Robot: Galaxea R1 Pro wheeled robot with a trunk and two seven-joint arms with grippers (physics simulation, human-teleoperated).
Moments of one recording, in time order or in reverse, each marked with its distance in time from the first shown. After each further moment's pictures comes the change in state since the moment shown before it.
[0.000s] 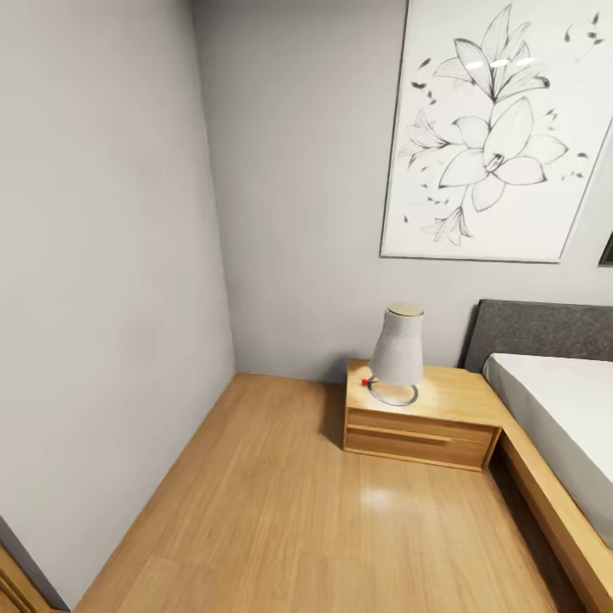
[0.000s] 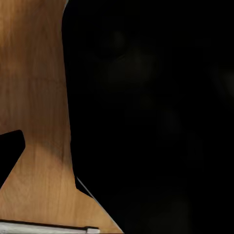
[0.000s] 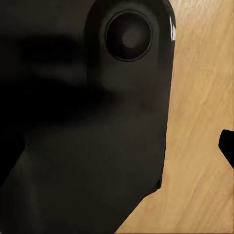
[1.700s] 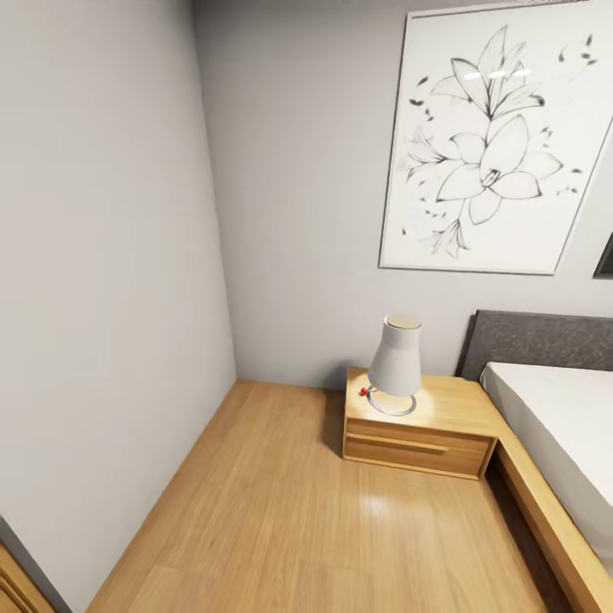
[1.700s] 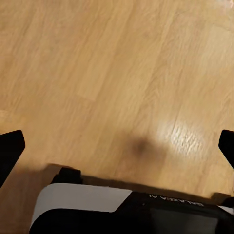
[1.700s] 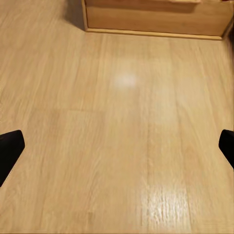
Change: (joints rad) left arm -0.009 -0.070 0.078 -0.449 0.126 -0.106 0.003; right arm -0.047 0.024 -0.019 -0.384 -0.017 -0.554 -0.103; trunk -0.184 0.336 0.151
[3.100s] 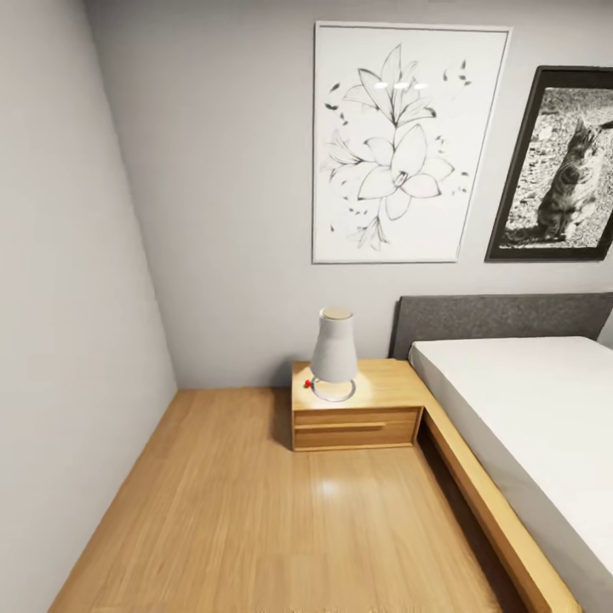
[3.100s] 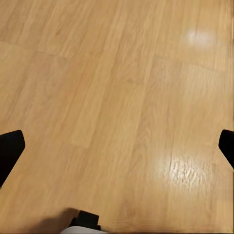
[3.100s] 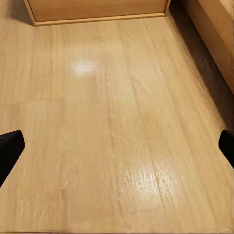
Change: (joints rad) left arm 0.000 0.033 0.056 0.143 0.040 -0.377 -0.006; right arm -0.001 0.009 0.006 0.107 0.001 -0.115 -0.001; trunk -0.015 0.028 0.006
